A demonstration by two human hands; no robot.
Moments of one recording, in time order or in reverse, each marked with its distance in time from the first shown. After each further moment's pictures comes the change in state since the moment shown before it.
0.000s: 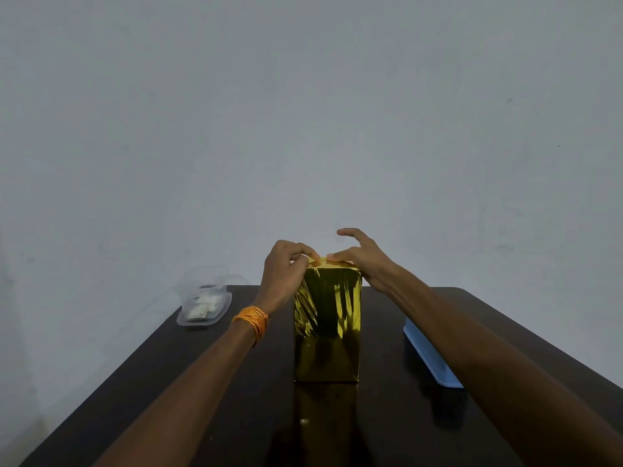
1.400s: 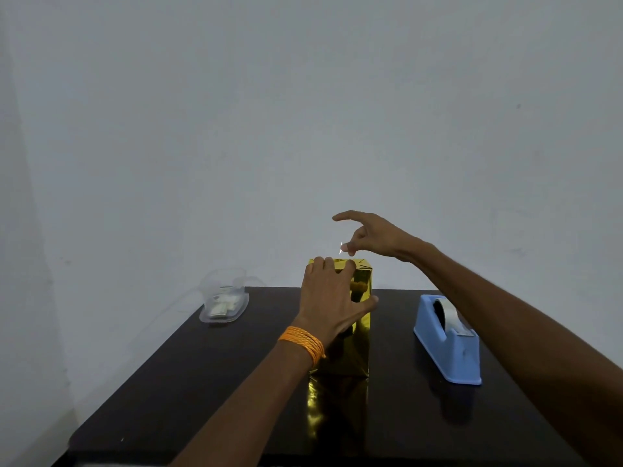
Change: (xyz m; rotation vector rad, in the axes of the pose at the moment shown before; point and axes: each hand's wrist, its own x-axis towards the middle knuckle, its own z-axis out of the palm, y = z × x) left_hand -0.049 0.035 0.031 0.839 -0.144 0.205; right_hand -0.014 -0.055 -0.023 -0.643 -0.254 -0.314
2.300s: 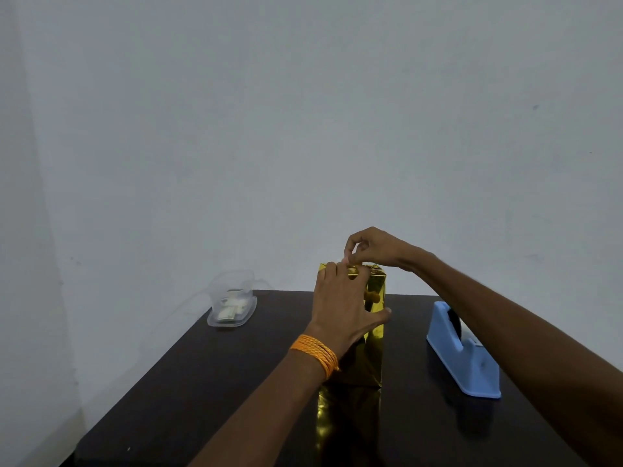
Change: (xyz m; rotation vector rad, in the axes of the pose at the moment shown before) left_hand -0.003 0.001 -0.003 -0.038 0.036 0.022; right_hand 0.021 0.010 0.018 -0.060 -0.042 -0.041
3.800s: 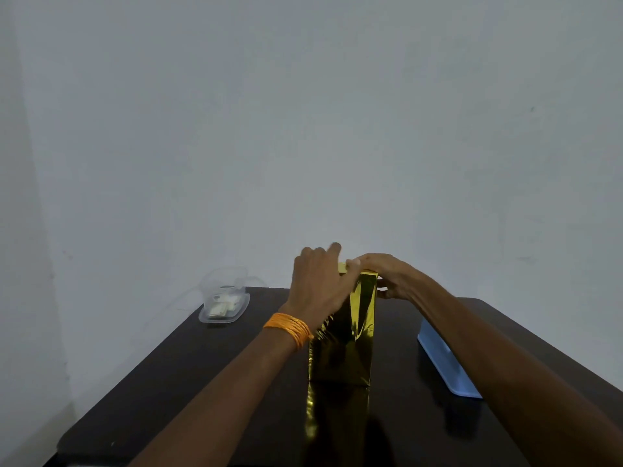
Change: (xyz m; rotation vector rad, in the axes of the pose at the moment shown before) left_hand 0.023 -0.015 -0.021 -0.181 0.203 -0.097; right_hand -0.024 0.033 0.030 0.672 0.151 0.597
